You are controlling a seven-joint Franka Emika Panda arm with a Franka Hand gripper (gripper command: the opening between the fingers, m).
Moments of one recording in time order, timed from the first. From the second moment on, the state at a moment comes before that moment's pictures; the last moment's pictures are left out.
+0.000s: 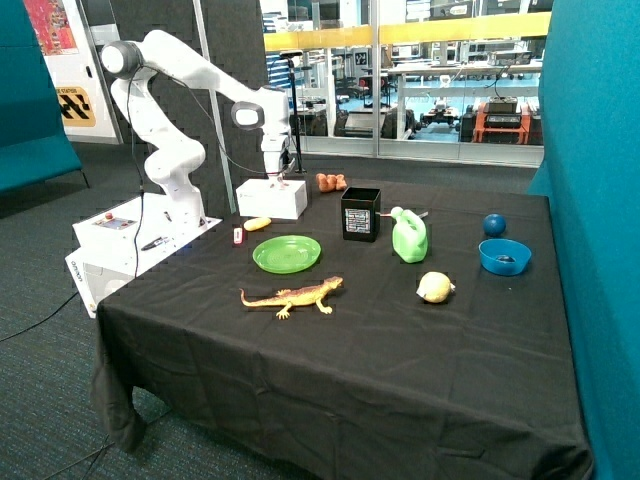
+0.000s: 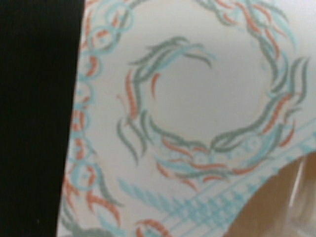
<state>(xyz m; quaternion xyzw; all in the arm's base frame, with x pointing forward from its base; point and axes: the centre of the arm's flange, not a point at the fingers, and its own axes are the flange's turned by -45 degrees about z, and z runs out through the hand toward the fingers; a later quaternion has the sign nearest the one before) 0.344 0.114 0.376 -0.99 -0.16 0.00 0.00</state>
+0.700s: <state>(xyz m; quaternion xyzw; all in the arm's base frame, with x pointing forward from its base) 0.359 0.112 0.406 -0.99 -0.16 0.00 0.00</state>
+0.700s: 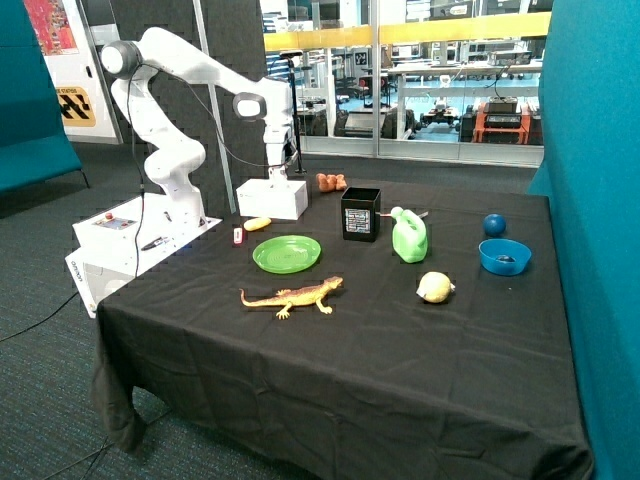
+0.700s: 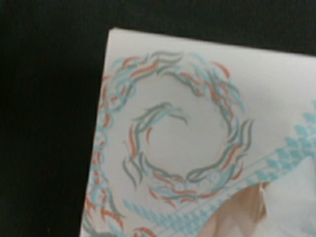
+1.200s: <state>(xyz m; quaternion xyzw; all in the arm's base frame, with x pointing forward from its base) 0.376 0.118 0.432 -0.99 -0.17 0.00 0.00</state>
